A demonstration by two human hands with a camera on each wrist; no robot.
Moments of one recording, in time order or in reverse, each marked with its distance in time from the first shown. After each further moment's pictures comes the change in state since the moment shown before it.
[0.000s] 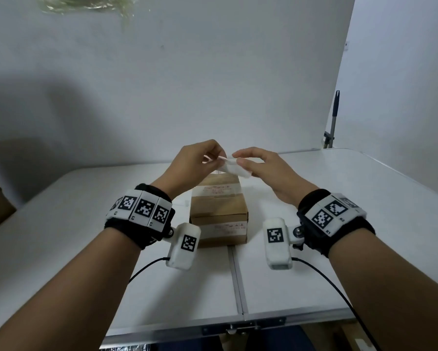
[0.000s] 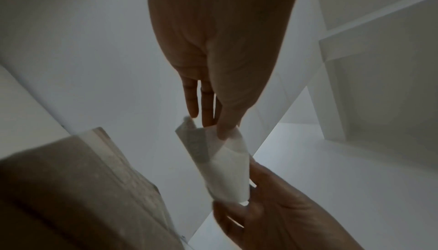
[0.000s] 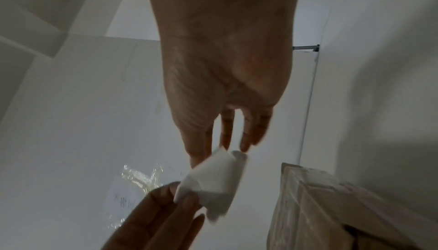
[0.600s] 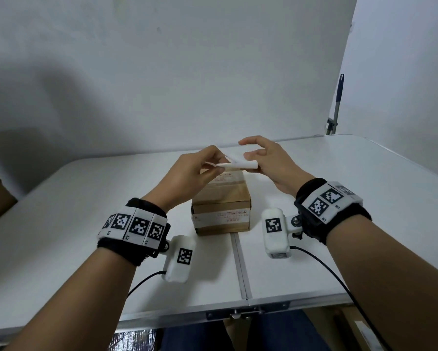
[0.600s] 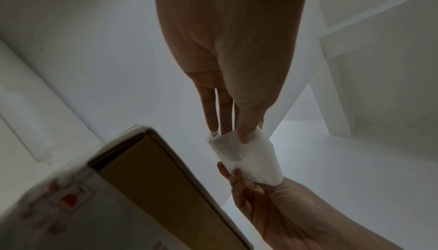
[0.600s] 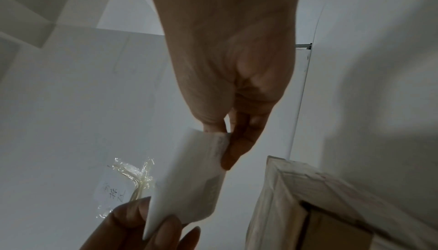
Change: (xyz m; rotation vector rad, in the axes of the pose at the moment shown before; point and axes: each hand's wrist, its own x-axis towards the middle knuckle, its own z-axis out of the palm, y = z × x) left_hand -0.040 -0.008 0.007 -0.024 -0.090 0.019; right_hand 0.004 0.013 0.007 0.142 0.031 0.085
